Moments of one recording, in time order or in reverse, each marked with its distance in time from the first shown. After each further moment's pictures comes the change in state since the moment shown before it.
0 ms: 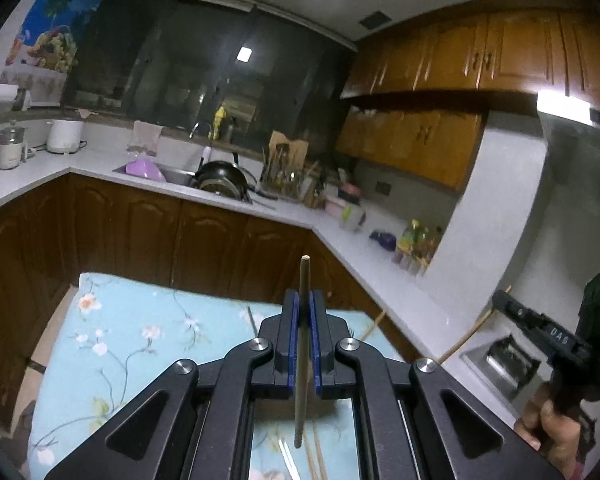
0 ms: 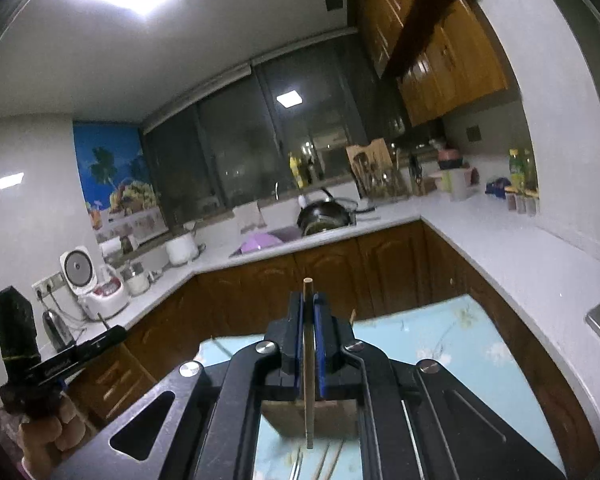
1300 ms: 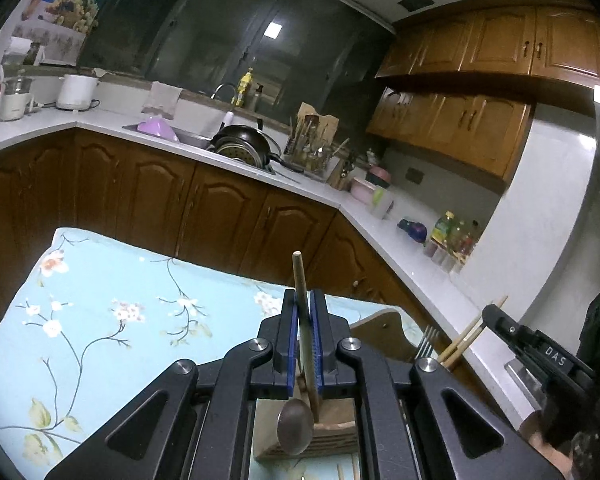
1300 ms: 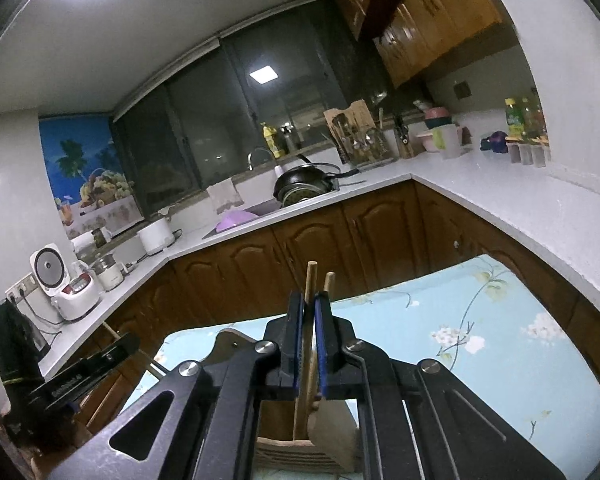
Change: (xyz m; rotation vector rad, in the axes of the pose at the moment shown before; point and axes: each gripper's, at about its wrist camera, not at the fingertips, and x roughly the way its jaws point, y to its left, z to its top) left arm 0.184 0.065 -0.067 -0.079 0.071 0.047; right arm 0.130 -0.041 -0.069 0.073 0.106 -0.057
